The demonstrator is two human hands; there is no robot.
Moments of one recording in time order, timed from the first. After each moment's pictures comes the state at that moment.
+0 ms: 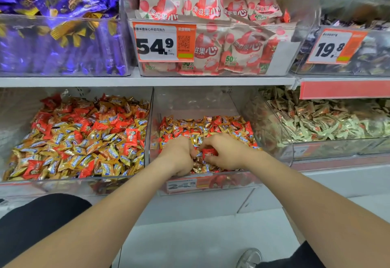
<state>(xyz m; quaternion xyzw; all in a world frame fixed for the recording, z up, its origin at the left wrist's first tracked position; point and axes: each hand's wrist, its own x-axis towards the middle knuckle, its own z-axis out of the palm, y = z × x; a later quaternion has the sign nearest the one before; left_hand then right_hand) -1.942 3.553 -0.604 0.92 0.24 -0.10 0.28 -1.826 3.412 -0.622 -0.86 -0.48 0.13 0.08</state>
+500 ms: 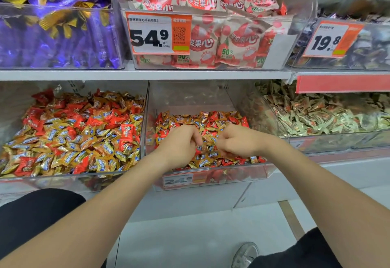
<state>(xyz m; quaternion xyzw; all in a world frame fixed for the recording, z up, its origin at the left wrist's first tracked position) -1.943 3.551 -0.602 0.94 0.11 0.01 0.34 -1.823 3.378 -0.583 -0.86 -0.38 0.29 0.20</state>
